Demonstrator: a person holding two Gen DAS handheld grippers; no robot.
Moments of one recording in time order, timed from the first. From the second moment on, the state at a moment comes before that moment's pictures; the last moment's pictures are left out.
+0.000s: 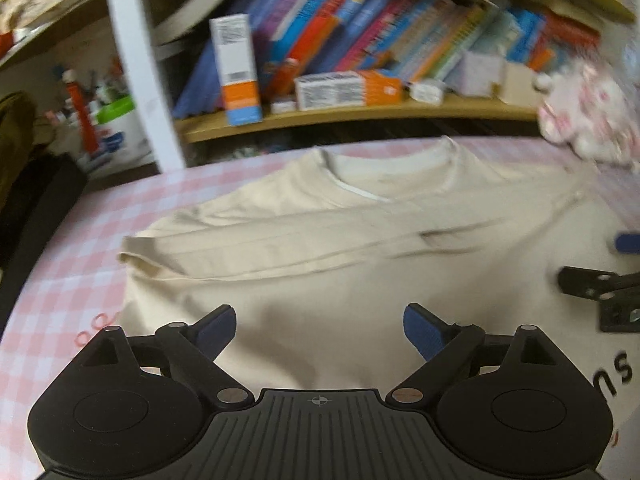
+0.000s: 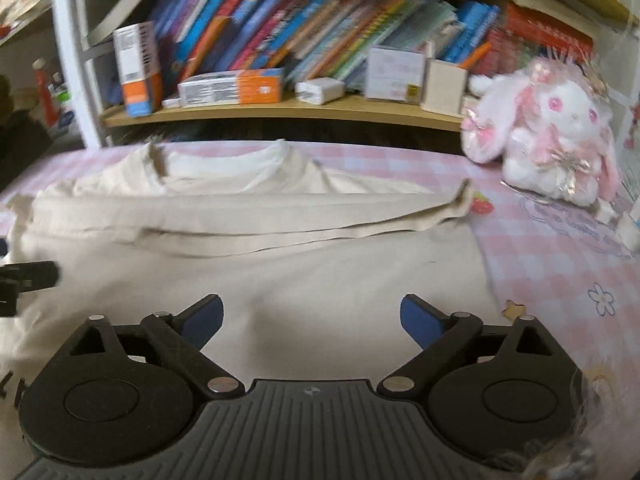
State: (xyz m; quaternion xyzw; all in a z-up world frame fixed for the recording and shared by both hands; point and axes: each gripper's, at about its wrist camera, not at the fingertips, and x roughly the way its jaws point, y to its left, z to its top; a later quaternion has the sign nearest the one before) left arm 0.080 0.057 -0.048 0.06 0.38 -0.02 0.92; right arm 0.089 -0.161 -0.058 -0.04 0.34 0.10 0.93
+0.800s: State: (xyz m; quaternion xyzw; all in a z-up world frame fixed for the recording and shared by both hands) left arm 0.136 0.048 -0.066 0.07 0.39 -0.11 0.91; right arm 0.088 -0.146 -0.082 -0.04 0.37 0.11 0.92
